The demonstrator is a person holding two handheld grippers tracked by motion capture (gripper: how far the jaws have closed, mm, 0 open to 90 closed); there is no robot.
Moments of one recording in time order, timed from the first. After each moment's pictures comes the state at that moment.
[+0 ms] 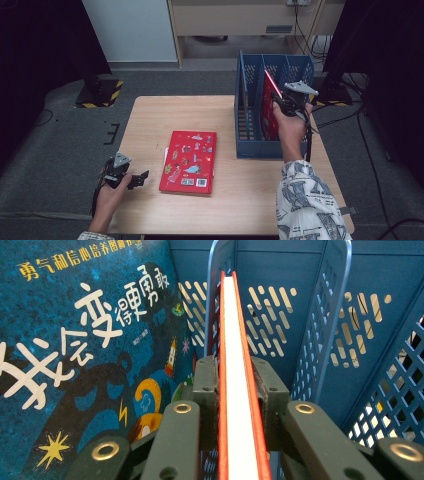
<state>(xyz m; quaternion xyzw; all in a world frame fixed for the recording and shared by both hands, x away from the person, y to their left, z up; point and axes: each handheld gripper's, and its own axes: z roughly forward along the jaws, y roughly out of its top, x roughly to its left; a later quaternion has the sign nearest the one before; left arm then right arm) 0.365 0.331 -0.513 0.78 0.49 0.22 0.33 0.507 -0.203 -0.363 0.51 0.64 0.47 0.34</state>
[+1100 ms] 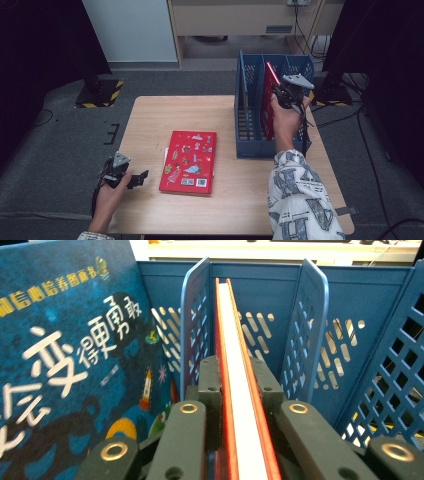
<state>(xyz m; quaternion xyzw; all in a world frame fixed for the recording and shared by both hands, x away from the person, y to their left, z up) 0.366 0.333 -0.512 0.77 0.49 0.23 0.33 0.529 -0.195 -0.356 0.53 0.61 0.46 0.38</state>
